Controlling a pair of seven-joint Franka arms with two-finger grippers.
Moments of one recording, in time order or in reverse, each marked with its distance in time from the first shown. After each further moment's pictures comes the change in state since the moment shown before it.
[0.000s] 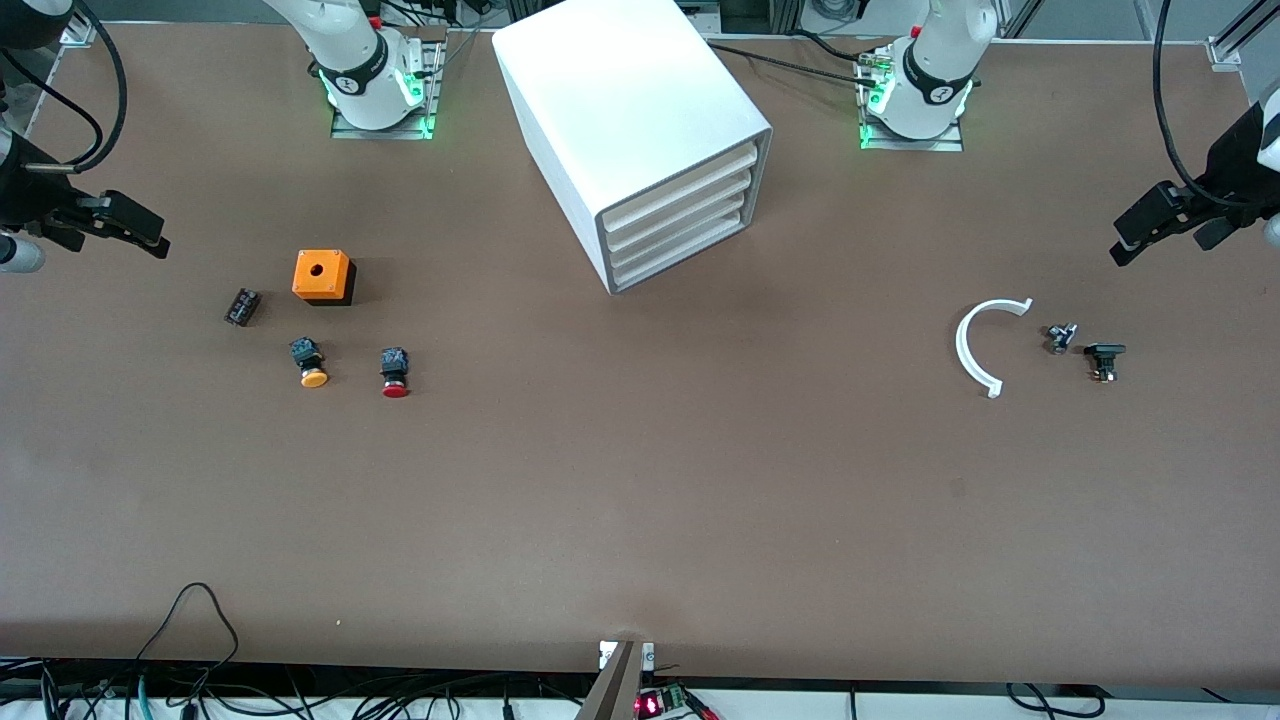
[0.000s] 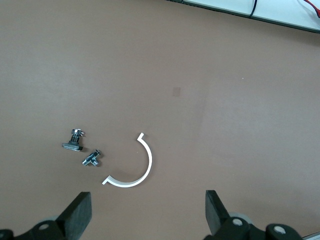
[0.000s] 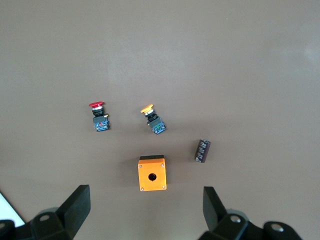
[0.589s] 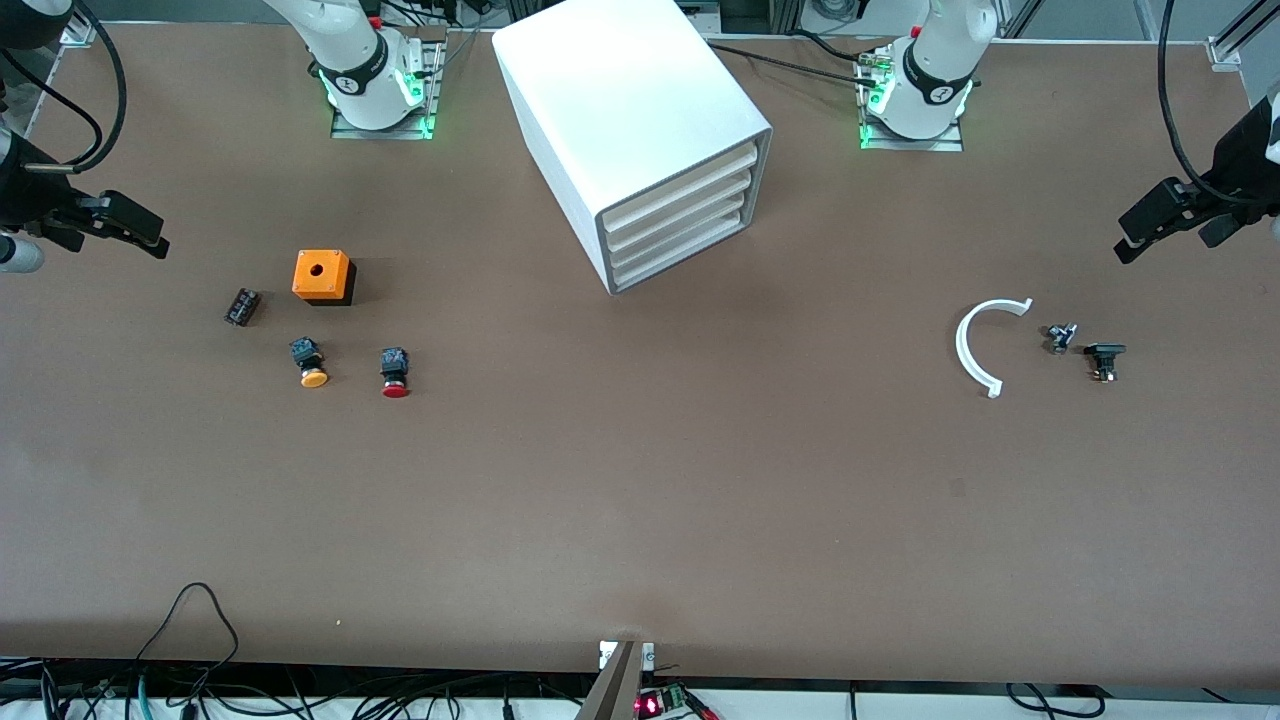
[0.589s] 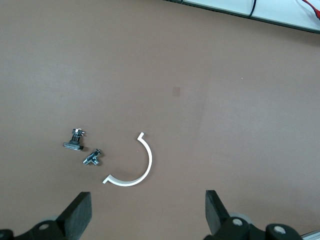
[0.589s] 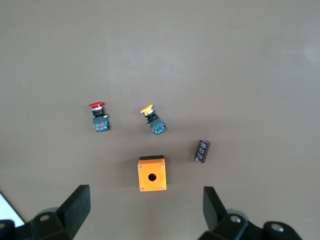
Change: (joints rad) left arm 0.000 0.010 -0.003 0.027 0.000 -0.022 0.001; right arm 0.000 0.000 -0.001 0.000 0.000 0.001 0.000
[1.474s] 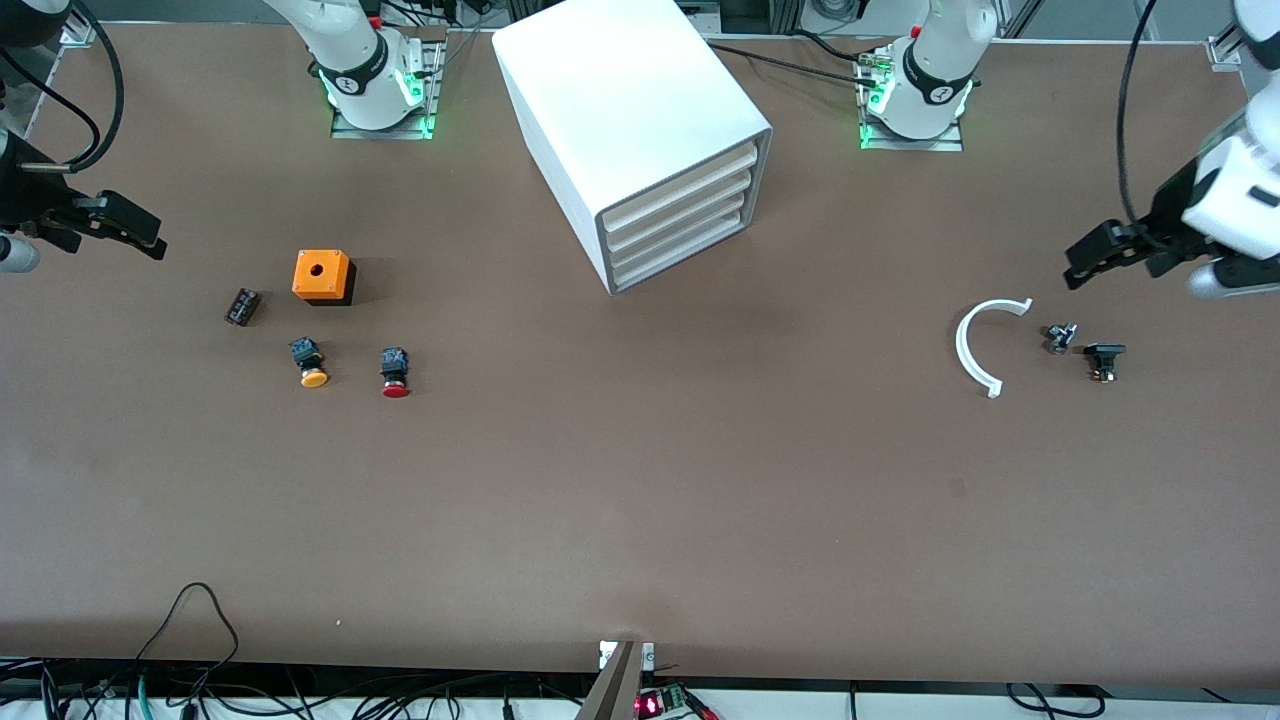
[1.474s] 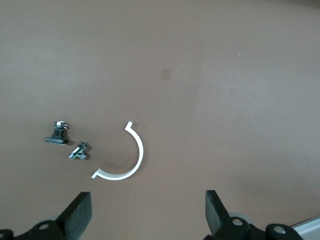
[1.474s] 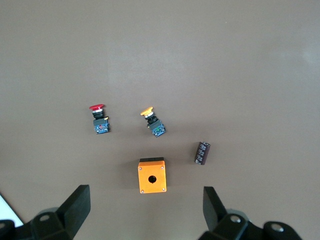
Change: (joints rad) left arm -0.005 0.103 -0.056 0.004 -0.008 -0.009 0.001; right arm 0.000 0.003 0.001 0.006 0.000 0.005 0.000
